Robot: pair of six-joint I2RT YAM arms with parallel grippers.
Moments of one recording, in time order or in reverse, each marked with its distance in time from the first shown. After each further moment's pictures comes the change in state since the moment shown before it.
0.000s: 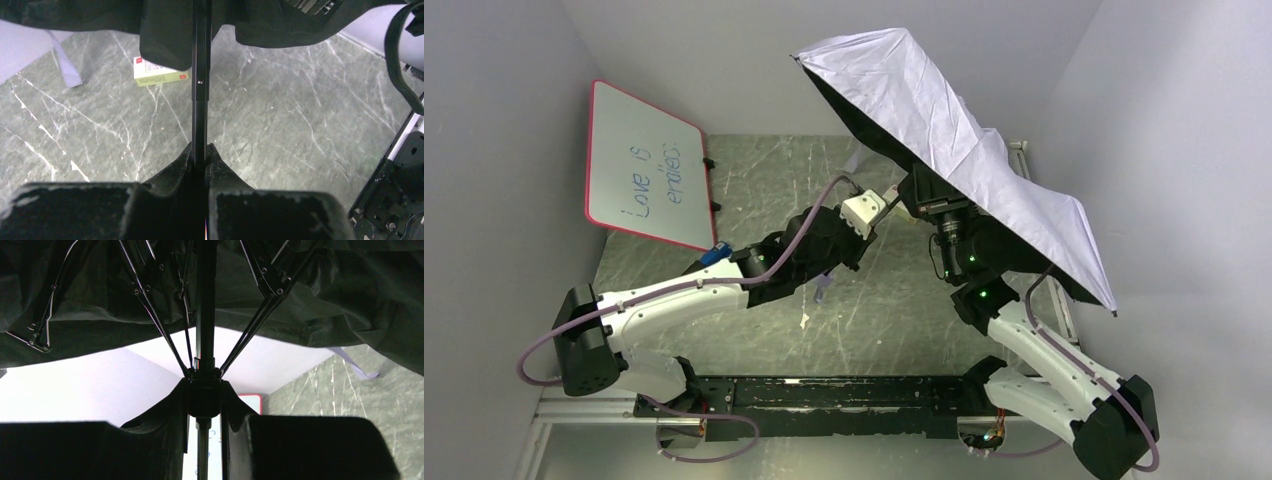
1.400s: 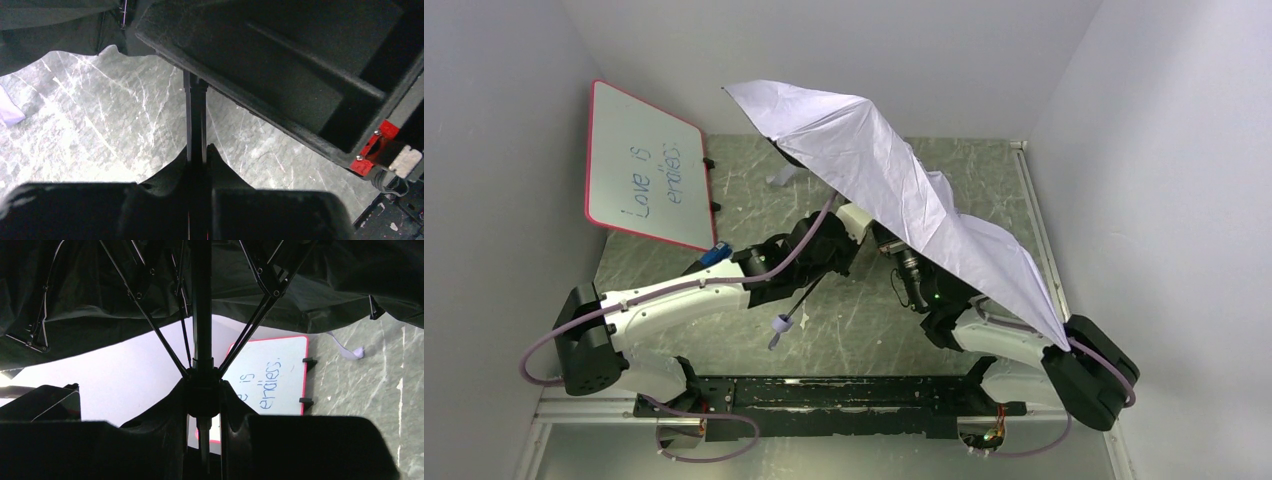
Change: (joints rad) left arm 0.010 0.002 -0.024 -0.137 -0.086 -0.037; right arm 0.247 0.274 -0.269 0.594 0.025 0.120
